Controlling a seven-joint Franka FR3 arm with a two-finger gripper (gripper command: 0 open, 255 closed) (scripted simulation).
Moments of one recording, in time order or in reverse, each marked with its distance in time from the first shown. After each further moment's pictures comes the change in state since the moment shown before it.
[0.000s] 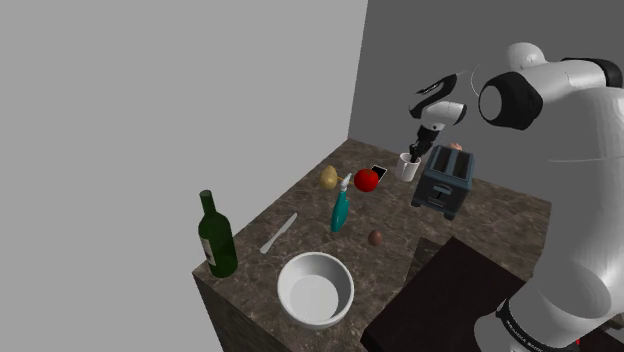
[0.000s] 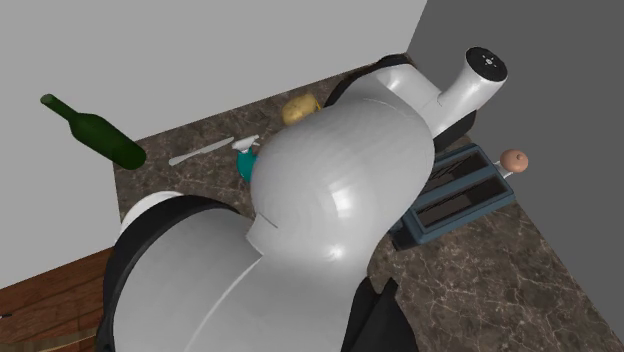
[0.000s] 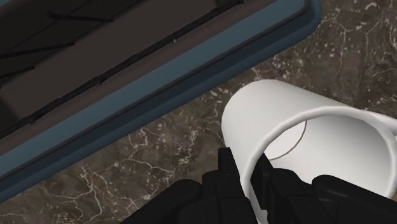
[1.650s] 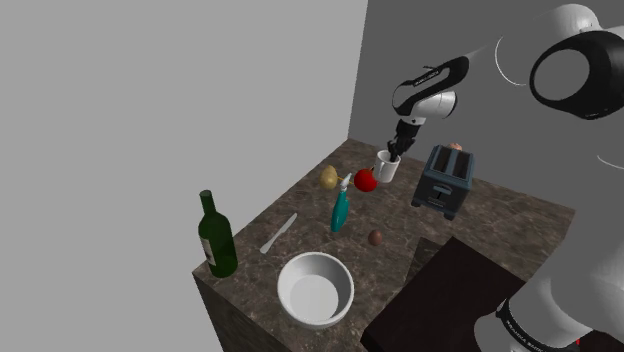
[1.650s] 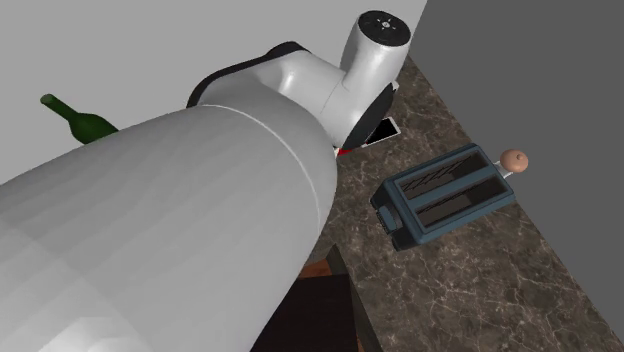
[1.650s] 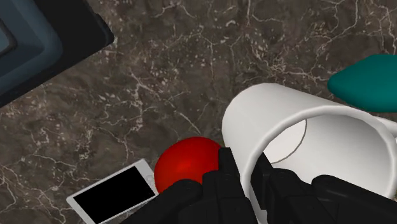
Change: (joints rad) arm 0.287 -0.342 -0.011 -0.336 -0.165 0.062 0.314
